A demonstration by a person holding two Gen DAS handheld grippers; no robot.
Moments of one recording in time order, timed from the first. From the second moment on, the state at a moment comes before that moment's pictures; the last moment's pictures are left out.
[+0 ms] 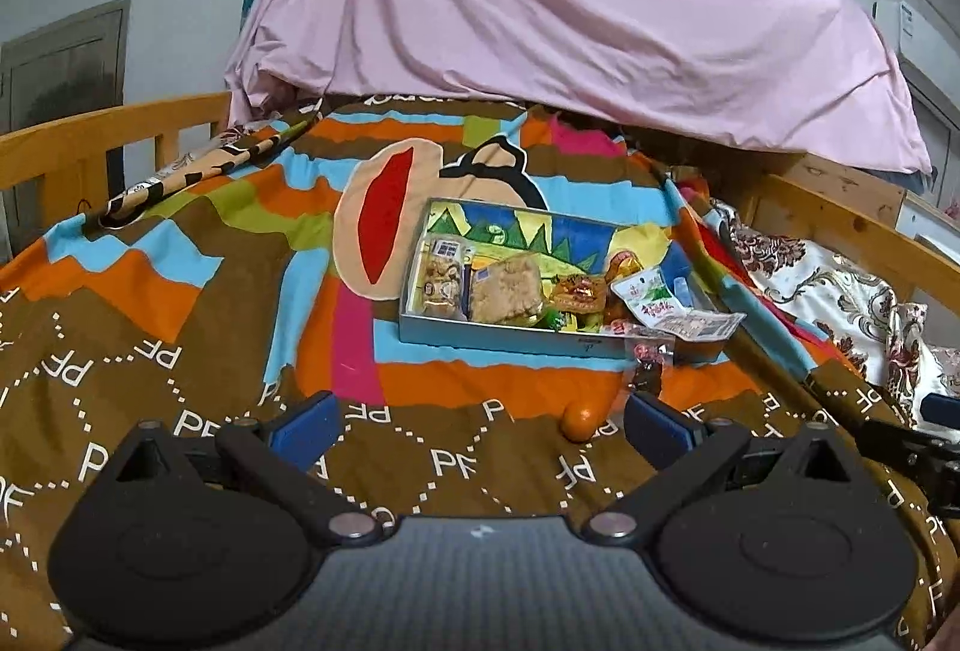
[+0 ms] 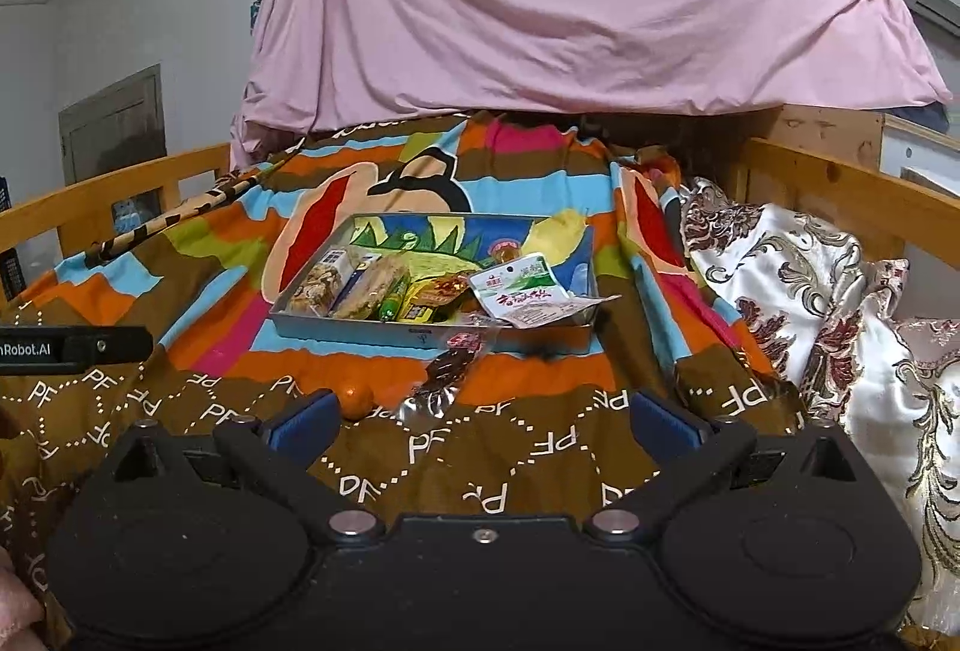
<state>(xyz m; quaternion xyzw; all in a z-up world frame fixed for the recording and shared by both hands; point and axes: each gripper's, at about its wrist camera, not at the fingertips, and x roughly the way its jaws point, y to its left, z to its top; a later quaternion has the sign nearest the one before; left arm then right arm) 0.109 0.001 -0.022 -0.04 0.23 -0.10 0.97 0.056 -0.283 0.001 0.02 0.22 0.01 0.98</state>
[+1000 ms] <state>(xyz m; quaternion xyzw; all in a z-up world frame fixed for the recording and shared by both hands) 0.164 -0.035 -0.043 0.08 0.25 -0.15 0.95 0.090 -0.280 -0.020 0.00 0.26 0.00 0.97</state>
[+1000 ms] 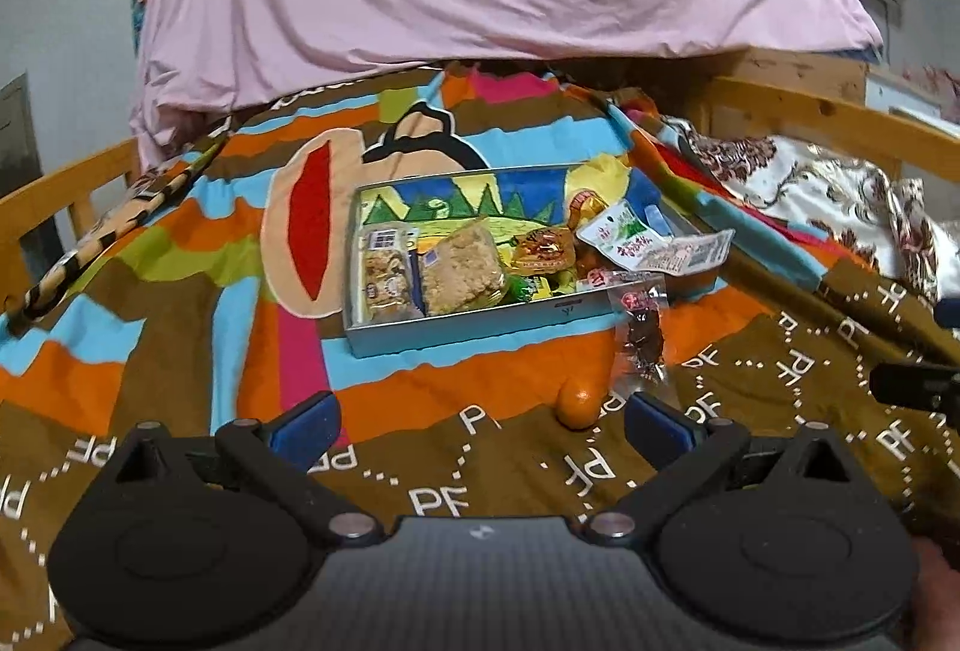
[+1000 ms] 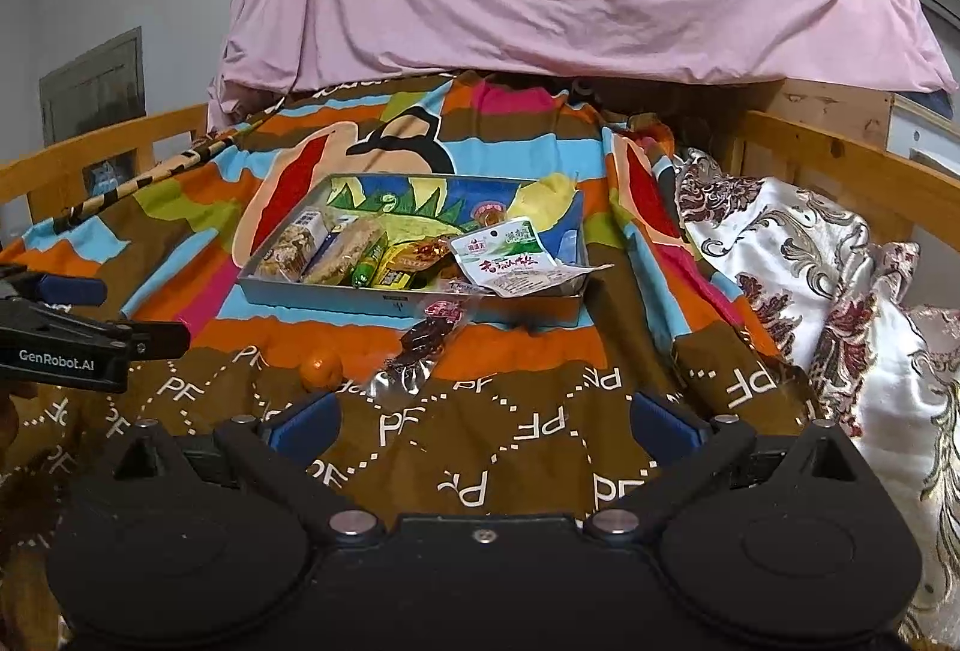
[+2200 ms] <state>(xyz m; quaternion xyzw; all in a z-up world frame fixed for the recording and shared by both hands) 0.244 -0.055 -0.097 0.11 0.28 -0.20 0.93 0.234 -0.271 -0.063 0.01 0.27 0.06 0.96</state>
